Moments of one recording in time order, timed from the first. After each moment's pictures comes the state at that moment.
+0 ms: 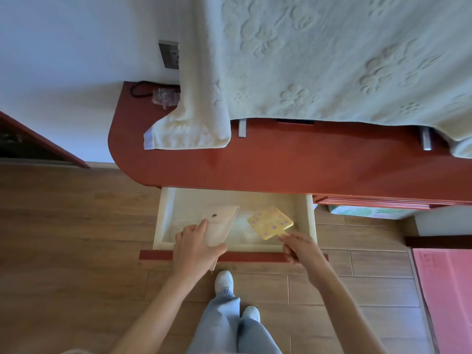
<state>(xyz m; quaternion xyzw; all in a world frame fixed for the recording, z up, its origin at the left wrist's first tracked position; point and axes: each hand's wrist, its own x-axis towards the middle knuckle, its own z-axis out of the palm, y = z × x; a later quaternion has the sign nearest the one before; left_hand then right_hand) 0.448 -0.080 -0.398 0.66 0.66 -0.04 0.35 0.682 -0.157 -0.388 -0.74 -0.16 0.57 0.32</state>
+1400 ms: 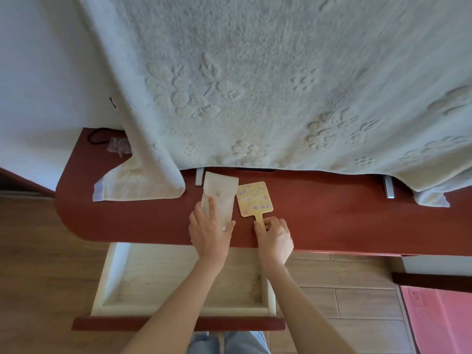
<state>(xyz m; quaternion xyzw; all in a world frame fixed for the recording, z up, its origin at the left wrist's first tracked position) 0.647 0.017 -0.418 0.70 0.68 0.11 0.17 0.771 -0.034 -0.422 -0.90 -0.32 0.15 0.25</state>
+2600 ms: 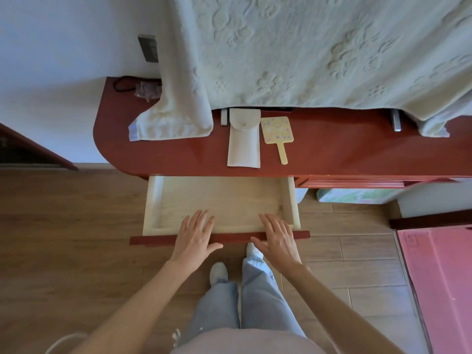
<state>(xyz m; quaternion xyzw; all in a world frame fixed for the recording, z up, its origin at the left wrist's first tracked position) 0.442 -0.106 -0.456 0.90 0.40 -0.09 0.12 0.670 -0.209 -0.464 -0.77 -0.62 0.12 0.08</state>
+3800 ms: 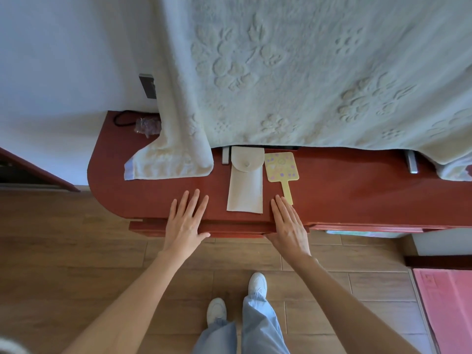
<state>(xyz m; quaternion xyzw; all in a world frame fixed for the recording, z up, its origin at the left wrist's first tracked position) 0.485 0.028 -0.456 0.88 0.47 -0.02 0.07 0.749 -0.075 -0.458 -0.75 -0.65 0.07 0.09</state>
